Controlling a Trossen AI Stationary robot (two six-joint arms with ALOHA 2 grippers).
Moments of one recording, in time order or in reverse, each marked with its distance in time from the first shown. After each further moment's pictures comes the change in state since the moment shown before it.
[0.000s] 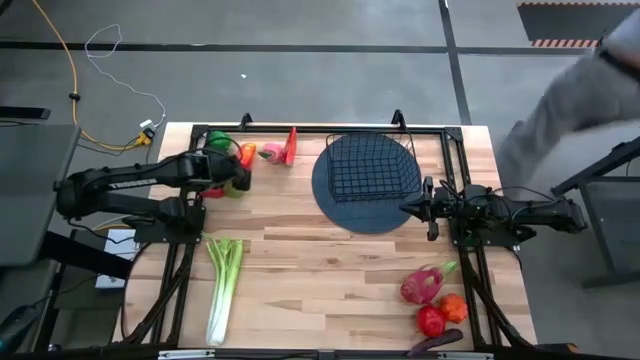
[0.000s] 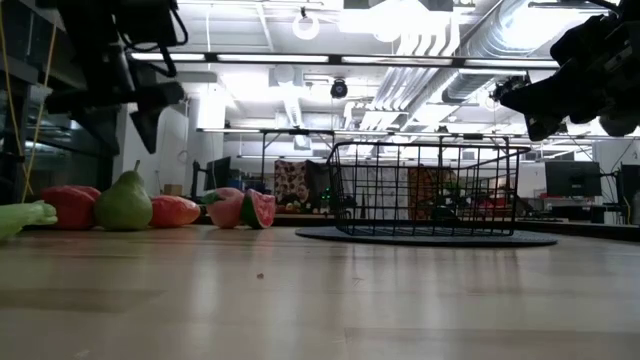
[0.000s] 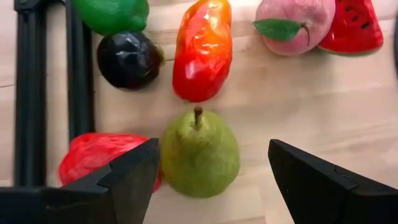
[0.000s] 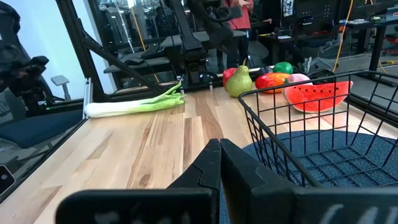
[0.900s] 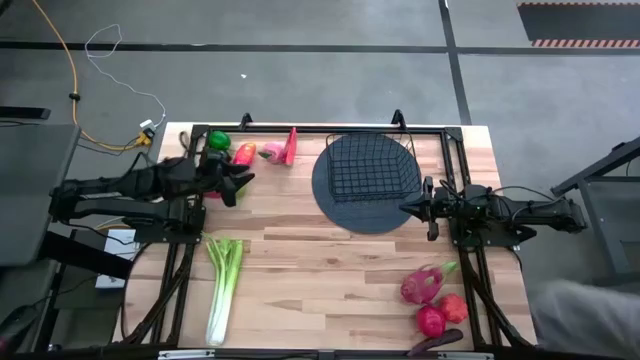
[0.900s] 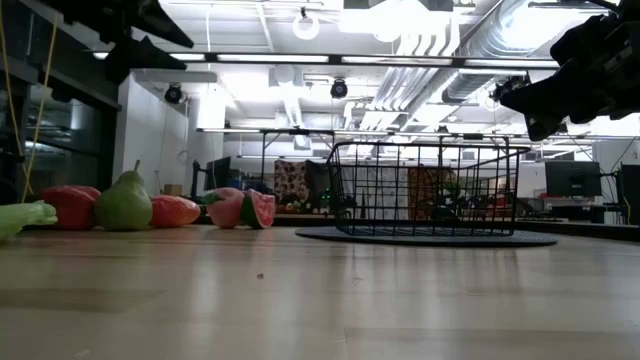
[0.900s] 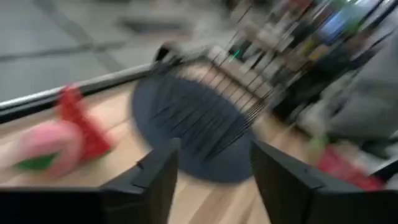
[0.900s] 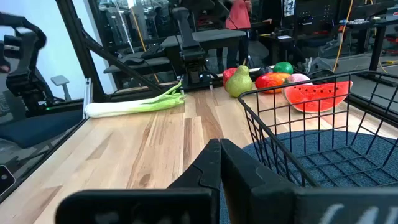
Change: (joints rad) left arm -0.210 -0.413 -0.087 0.550 0.154 0.497; right arm 0.000 0.000 0.000 0.000 0.000 0.000
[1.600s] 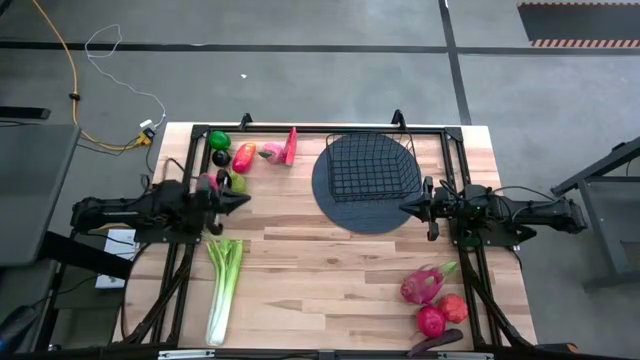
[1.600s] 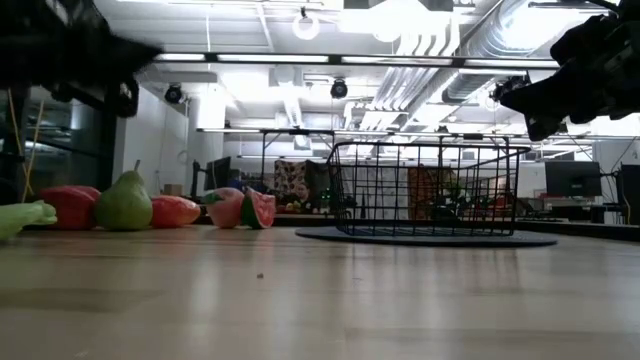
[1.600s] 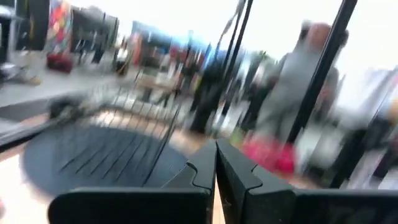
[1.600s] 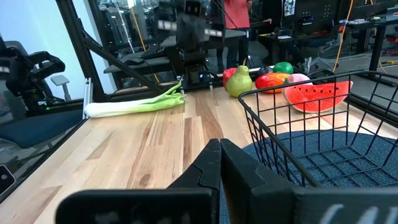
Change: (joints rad) left arm -0.045 -0.522 -0.614 0.673 0.315 0.237; right arm 0.000 0.000 0.000 0.000 0.000 0.000
